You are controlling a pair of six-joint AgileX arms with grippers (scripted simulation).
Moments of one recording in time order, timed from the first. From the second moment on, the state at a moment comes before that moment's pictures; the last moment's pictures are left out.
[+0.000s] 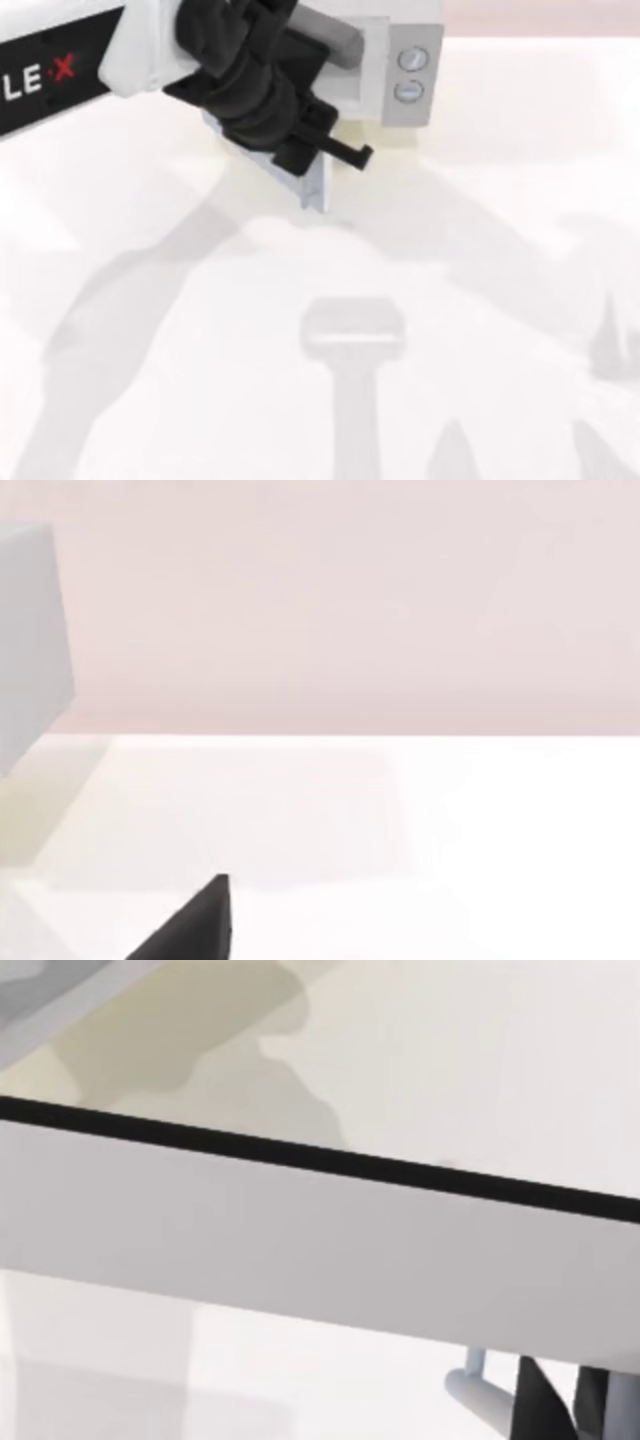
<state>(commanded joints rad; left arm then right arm) -0.56 1.88 1.55 -0.72 0.05 0.09 0.00 0.00 0.00 0.00 0.00 0.00</state>
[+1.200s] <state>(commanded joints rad) -0.50 1.81 1.47 -0.72 0.14 0.24 0.00 0.00 0.00 0.00 0.00 0.00</state>
